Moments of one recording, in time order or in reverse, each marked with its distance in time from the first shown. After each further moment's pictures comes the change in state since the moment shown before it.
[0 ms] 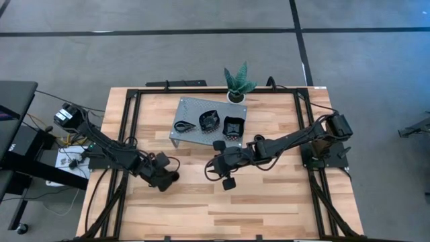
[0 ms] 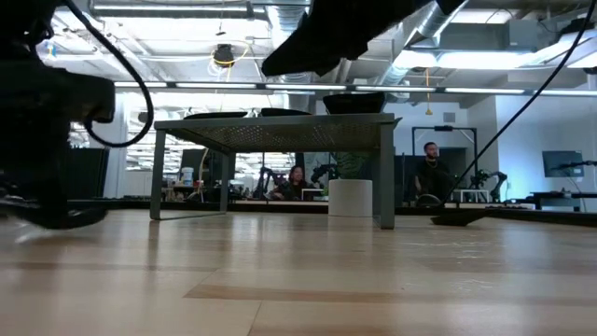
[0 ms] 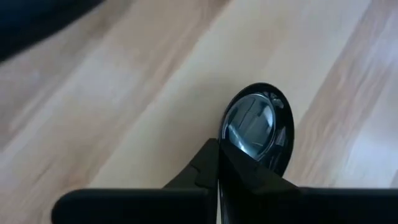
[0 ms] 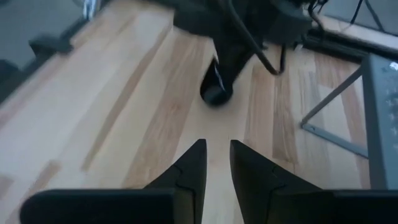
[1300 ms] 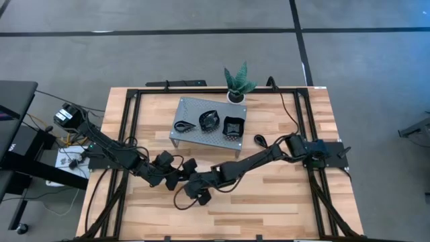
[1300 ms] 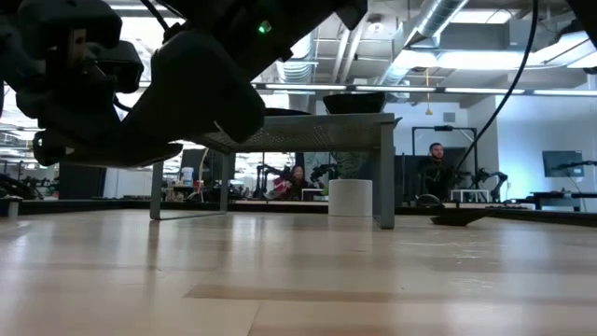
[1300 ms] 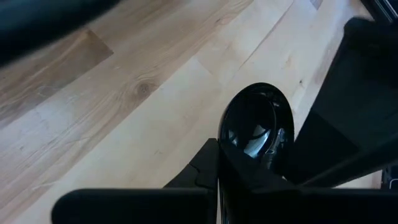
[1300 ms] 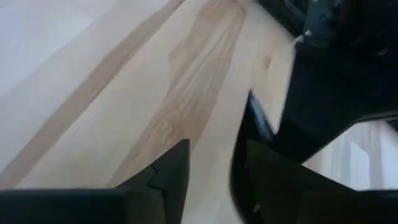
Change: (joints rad) left arm 0.007 0.000 0.000 0.323 -0.159 -0.038; right arm 0.078 0.554 0.597 -0.172 0.155 -0.295
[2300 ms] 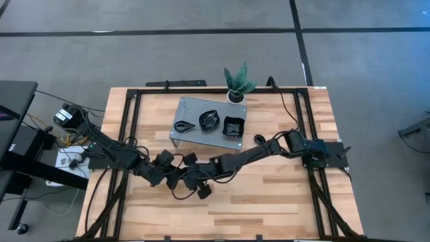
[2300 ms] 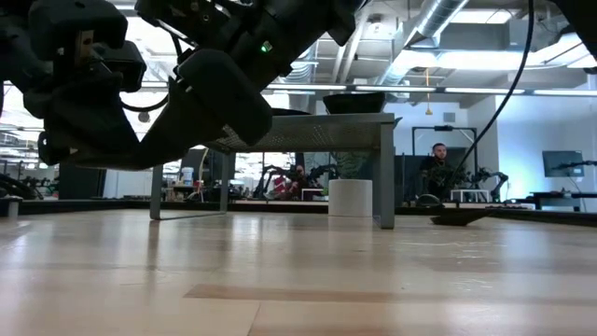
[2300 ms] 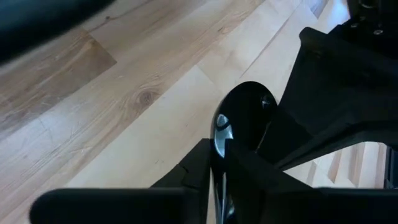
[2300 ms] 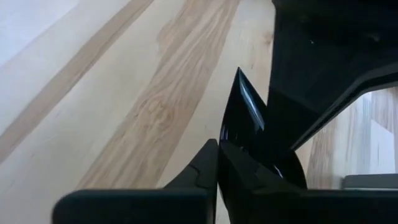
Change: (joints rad) left arm 0.008 0.001 0.000 0.013 -0.017 0.008; right arm -0.071 -0.006 0.000 -0.056 -0.104 0.038
